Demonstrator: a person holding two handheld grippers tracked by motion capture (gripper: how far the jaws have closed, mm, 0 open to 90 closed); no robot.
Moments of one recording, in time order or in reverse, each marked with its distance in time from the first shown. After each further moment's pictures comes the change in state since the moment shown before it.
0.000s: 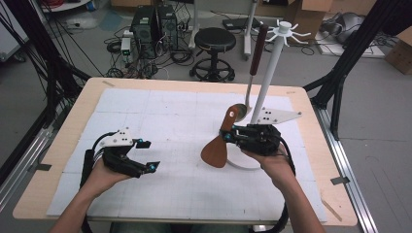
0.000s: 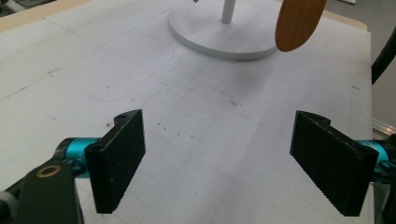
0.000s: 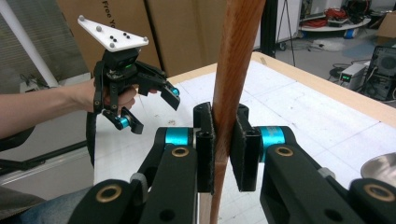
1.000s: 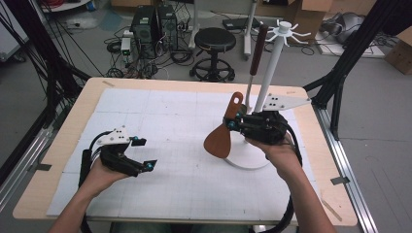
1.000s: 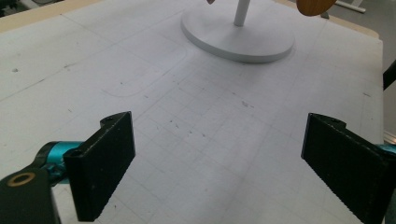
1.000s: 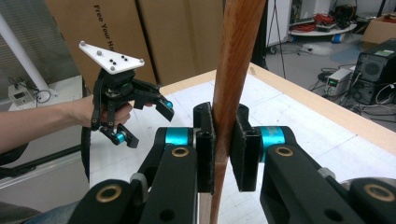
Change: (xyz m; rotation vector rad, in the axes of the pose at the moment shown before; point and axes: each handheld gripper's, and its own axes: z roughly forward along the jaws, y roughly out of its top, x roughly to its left) left arm 0.007 -0.003 -0.003 -0.019 0.031 -0.038; right arm -0.002 0.034 -0.011 -0.002 -0.035 -0.008
